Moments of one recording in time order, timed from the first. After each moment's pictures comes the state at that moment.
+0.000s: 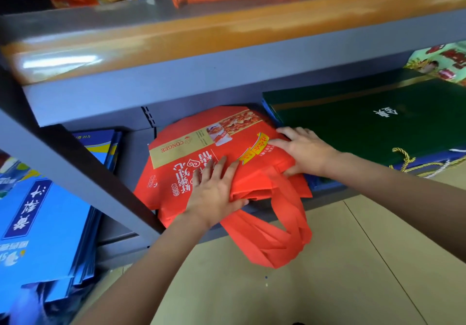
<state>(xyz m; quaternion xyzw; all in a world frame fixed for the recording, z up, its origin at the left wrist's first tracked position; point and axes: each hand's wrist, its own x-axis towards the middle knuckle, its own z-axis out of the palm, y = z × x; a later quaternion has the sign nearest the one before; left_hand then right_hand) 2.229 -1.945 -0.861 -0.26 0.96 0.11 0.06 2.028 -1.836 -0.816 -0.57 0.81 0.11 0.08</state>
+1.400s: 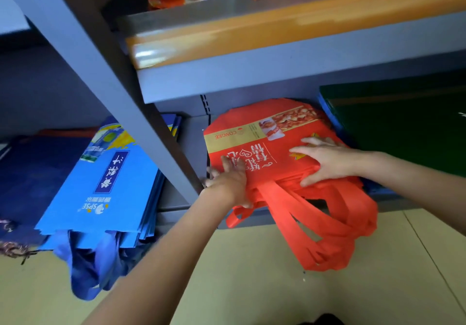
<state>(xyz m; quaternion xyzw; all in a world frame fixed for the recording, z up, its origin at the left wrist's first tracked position) 2.263 -1.964 -0.820 -0.42 0.85 0.15 0.27 2.051 -1.872 -0.836 -0.60 0.76 0.06 0.25</state>
